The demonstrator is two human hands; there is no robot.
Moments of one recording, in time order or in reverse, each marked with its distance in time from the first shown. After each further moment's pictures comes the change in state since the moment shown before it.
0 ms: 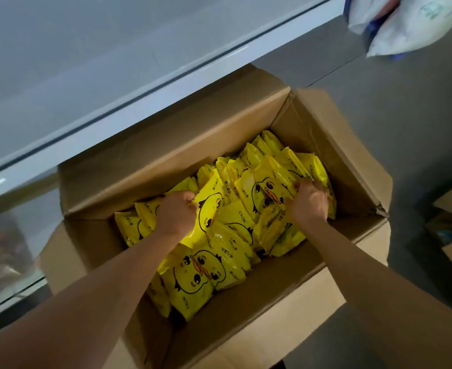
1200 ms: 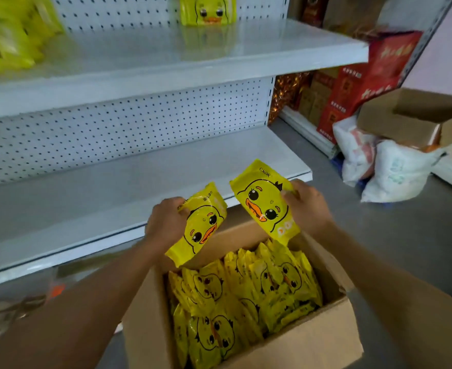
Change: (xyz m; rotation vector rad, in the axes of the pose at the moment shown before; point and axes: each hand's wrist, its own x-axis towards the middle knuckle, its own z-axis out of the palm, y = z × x) left_hand -0.155 0.083 -0.212 -0.058 0.523 0.143; right_hand -0.156 -0.070 -0.245 0.514 0.251 -0.696
